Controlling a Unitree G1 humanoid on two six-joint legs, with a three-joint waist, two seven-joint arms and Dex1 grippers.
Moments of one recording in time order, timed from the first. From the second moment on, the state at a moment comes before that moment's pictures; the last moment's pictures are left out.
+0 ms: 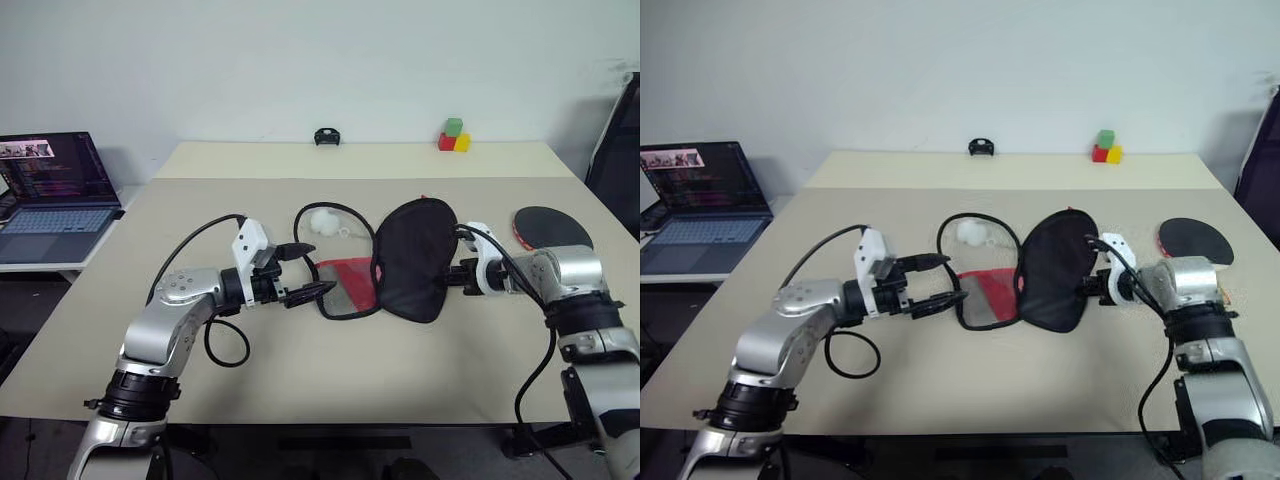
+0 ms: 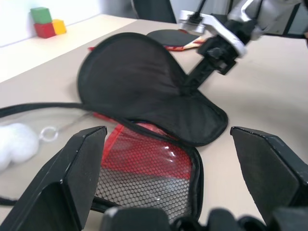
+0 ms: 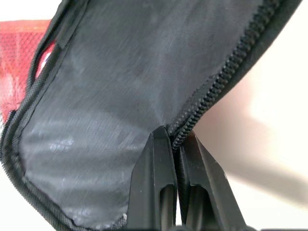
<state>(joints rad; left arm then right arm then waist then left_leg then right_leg) -0.48 0.57 -0.02 -0.10 -0.44 0.44 -0.97 -0.95 -0.62 0.13 0.61 0.35 1.06 0.71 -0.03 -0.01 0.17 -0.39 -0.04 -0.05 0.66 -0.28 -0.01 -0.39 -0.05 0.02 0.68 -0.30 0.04</state>
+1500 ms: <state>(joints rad) -0.50 0.56 -0.04 -0.07 -0.43 0.43 -0.98 -1.10 -0.58 -0.07 1.18 0.08 0.55 0.68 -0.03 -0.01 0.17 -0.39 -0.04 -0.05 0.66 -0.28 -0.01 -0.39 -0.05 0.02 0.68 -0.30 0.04</state>
